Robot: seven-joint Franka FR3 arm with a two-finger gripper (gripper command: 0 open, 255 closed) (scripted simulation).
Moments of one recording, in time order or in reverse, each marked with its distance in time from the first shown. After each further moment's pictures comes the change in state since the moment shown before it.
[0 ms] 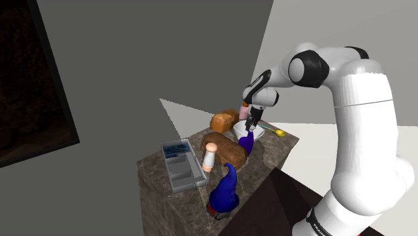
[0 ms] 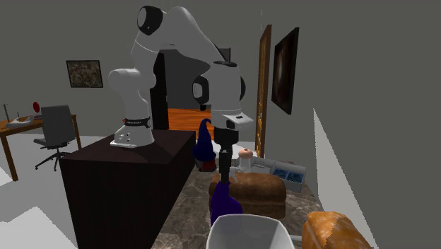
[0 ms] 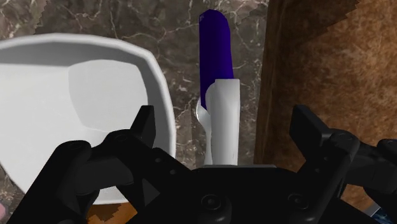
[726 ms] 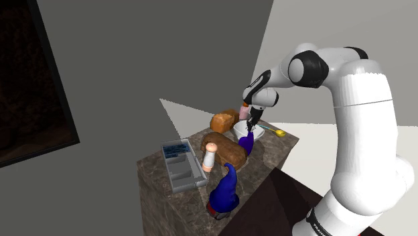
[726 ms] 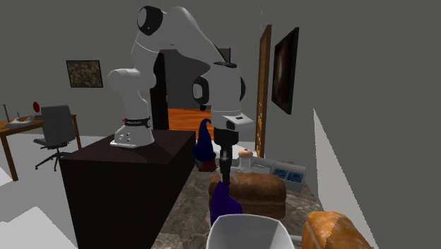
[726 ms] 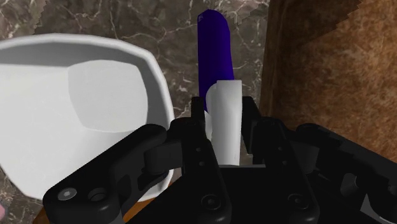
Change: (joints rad) arm -0.002 0.004 0.002 0.001 0.002 0.003 -0.002
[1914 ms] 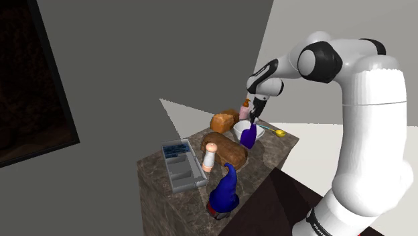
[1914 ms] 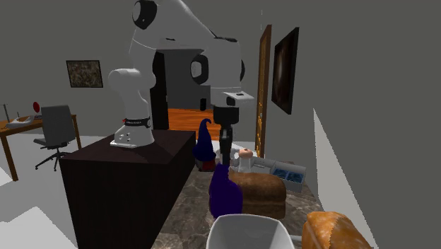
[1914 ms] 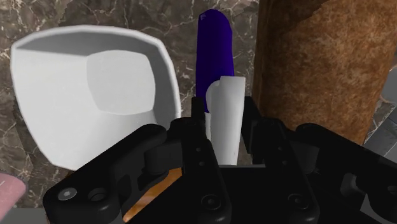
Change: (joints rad) arm 0.030 -0.111 -0.044 0.003 -0.057 -0.110 0.034
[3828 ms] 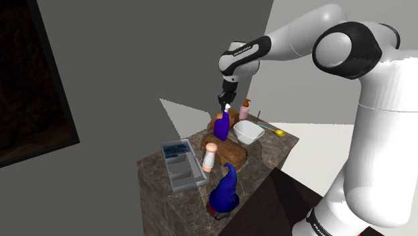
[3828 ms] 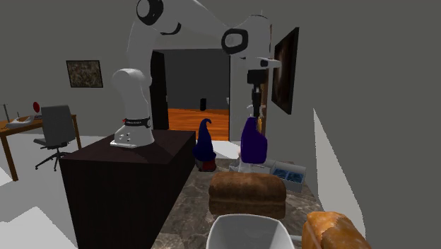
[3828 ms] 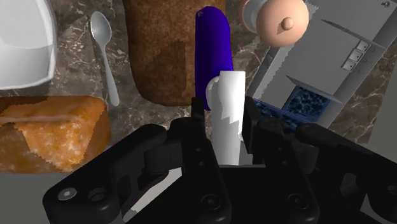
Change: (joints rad) arm 0.318 -0.187 0.053 0.033 -0.149 -0.190 0.460
